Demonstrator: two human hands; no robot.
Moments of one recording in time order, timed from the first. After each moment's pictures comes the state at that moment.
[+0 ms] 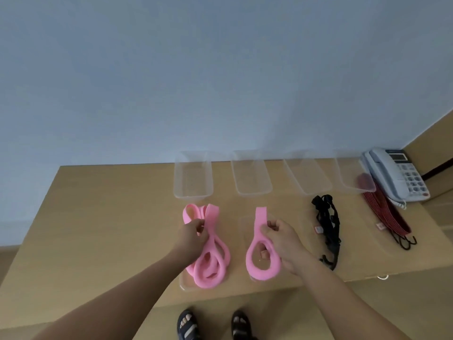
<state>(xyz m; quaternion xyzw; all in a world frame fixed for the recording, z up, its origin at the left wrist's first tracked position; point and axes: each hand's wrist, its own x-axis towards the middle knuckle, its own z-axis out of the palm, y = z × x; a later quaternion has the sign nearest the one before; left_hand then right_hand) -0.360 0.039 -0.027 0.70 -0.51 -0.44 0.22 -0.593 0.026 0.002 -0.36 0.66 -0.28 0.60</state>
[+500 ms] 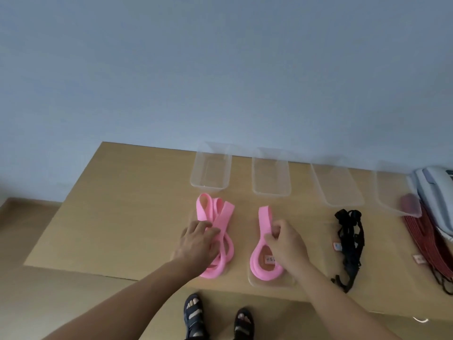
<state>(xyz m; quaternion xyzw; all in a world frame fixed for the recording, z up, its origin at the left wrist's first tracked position) -0.378 0.076 -0.052 0.72 -0.67 -0.18 0.02 -0.606 0.003 -0.042 -0.63 0.69 -0.09 0.34</state>
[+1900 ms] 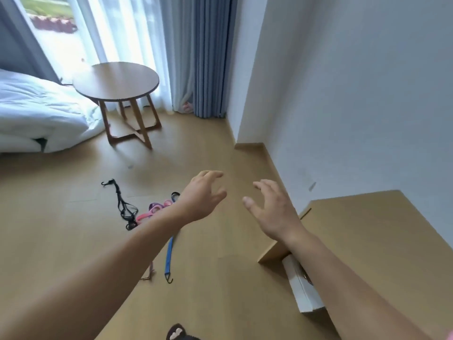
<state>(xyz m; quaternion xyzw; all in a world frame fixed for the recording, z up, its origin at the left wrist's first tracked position) -0.172 0.578 0.076 0.92 -0.07 -0.08 0.37 -0.214 0.387 0.093 -0.96 -0.02 0.02 0.26</state>
